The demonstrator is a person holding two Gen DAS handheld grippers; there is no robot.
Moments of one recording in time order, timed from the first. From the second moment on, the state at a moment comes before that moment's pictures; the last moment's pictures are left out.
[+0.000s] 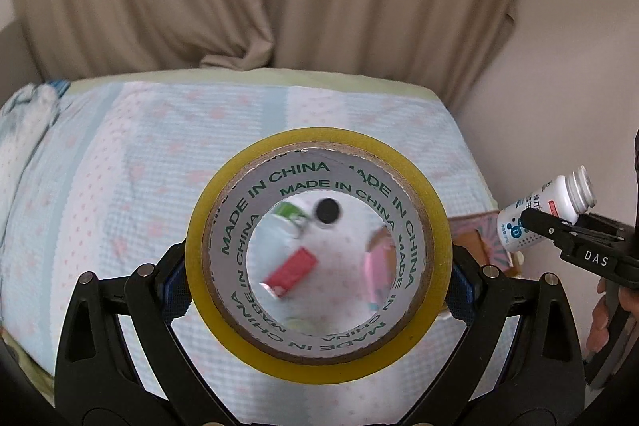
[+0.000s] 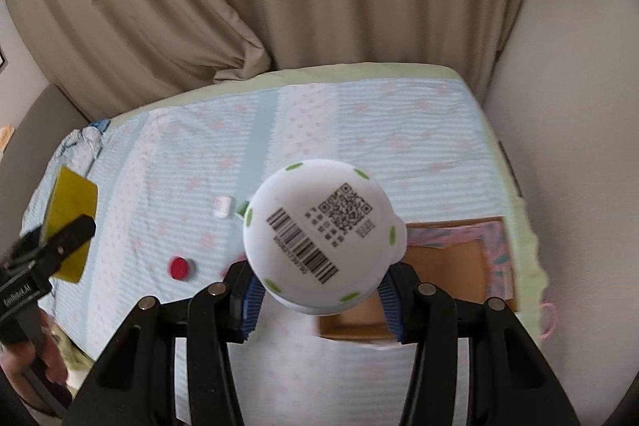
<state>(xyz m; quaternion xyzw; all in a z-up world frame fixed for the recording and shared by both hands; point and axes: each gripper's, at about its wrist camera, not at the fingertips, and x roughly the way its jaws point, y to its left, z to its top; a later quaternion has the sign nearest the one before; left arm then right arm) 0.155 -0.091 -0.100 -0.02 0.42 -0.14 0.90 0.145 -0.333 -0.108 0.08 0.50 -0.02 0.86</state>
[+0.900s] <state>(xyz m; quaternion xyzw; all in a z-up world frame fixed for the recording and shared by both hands) 0.204 -0.341 -0.290 0.09 0.59 -0.16 0.79 0.159 -0.529 -0.280 0.14 0.65 -0.02 0.75</state>
